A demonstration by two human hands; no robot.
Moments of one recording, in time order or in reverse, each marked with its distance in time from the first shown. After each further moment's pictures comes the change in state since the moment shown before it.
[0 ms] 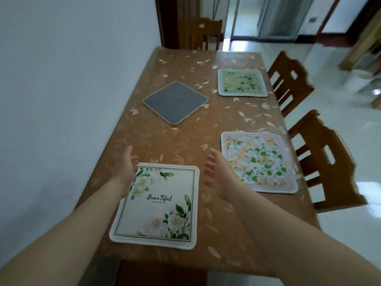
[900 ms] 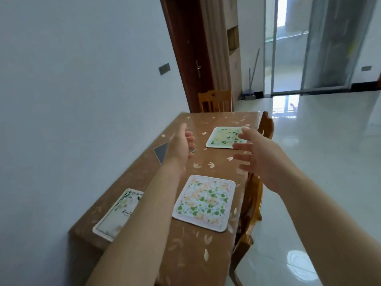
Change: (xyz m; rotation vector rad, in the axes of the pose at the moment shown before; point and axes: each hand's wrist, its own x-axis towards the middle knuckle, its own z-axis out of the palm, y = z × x) left_hand -0.356 0.188 0.491 -0.090 0.250 0.466; right_hand -0.195 -0.296 -0.443 -0.189 -0.268 -0.426
